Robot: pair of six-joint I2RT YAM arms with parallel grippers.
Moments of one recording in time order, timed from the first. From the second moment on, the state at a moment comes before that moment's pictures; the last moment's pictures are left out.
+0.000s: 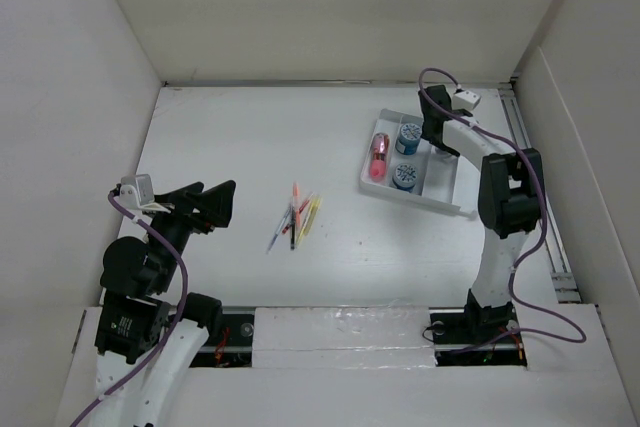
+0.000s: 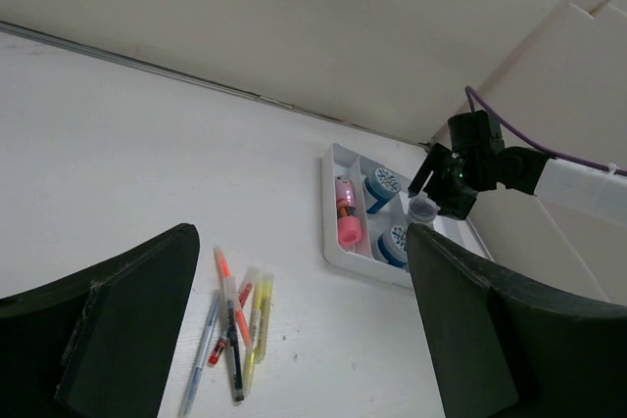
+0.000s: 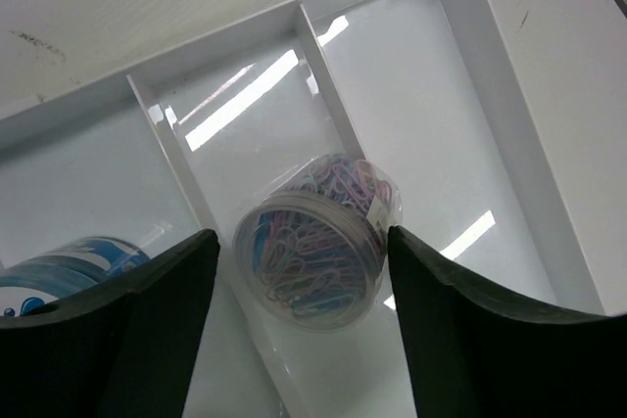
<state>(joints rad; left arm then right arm) -0.29 0.28 0.80 -0.44 -0.01 -0.53 0.18 2.01 1.53 -0.52 0.69 0.66</state>
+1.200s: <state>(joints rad) -0.29 0.28 0.80 -0.44 -0.01 -0.53 -0.05 1.80 1.25 -0.25 0.07 0.75</state>
